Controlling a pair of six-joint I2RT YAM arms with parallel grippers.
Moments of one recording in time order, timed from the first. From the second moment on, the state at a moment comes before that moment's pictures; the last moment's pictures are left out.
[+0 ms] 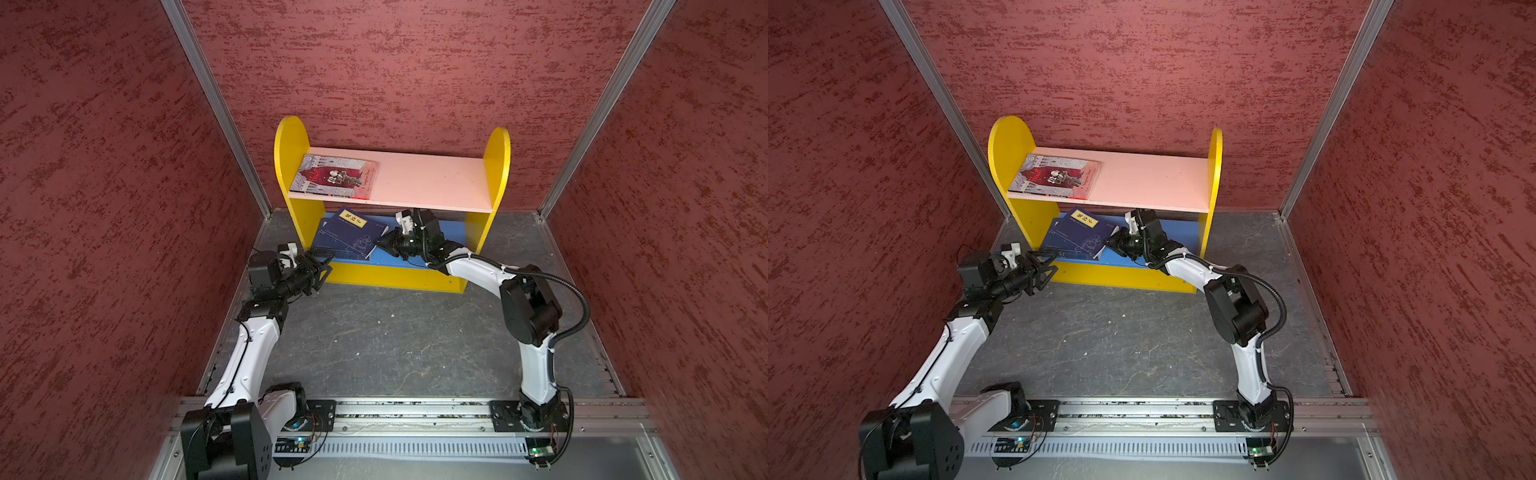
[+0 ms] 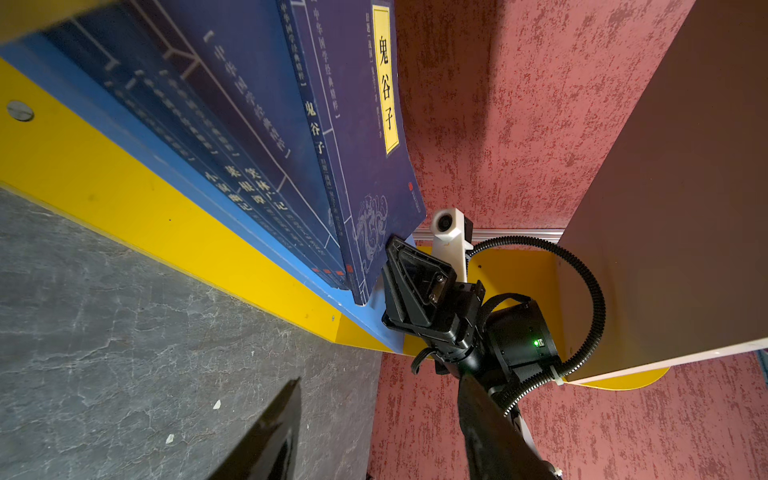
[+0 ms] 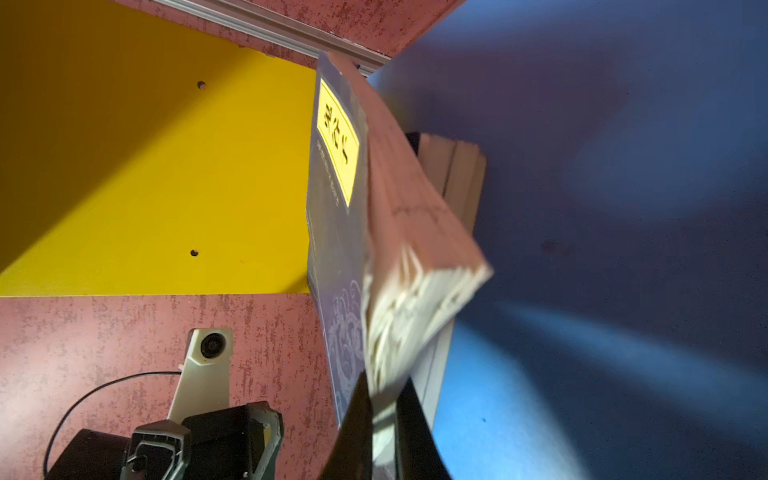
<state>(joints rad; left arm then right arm) 0.14 1.05 0.69 -0.04 0.79 -1.15 0.58 2.04 1.55 0.11 -0.56 1.05</state>
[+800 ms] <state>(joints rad) 0.15 1.05 0.69 -0.04 0.79 -1.15 0.55 2.07 1.68 -0.10 -0.72 0.90</state>
